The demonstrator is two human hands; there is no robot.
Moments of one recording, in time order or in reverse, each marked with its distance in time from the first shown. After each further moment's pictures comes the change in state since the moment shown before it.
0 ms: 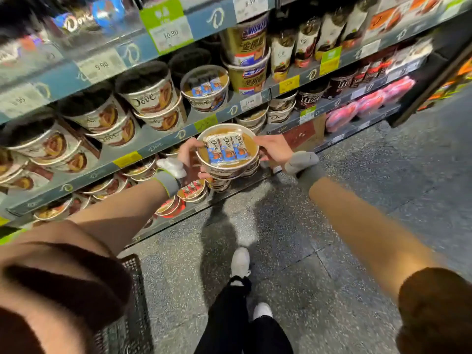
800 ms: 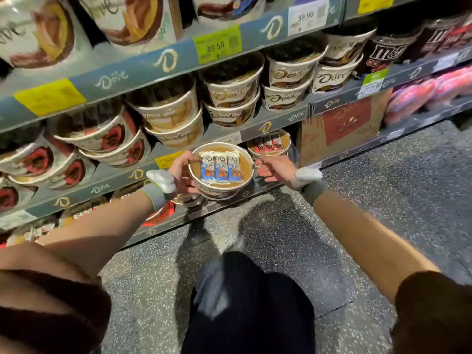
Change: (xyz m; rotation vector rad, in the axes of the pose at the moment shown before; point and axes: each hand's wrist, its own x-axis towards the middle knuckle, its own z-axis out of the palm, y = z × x) left_hand 0.241 -0.165 -0.104 0.129 0.057 -0.034; right_hand 0.225 0.255 0.100 0.076 -0.166 0.205
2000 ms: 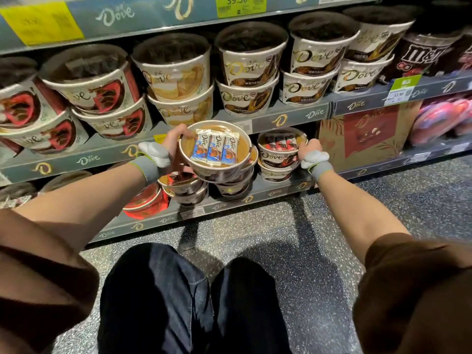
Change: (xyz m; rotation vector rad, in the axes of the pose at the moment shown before) left_hand 0.054 -0.040 -0.017 -0.014 -0.061 0.222; right_hand 0.125 0.026 -0.048 -0.613 0.620 -0.140
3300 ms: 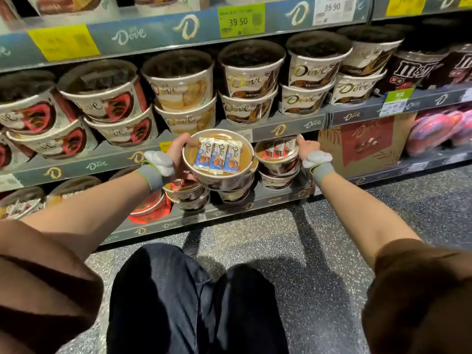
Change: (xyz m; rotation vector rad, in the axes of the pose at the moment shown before) left_hand -0.014 0.001 0.005 0.005 0.036 0.001; right_hand -0.003 -0.019 -0.021 0.131 -0.117 0.040
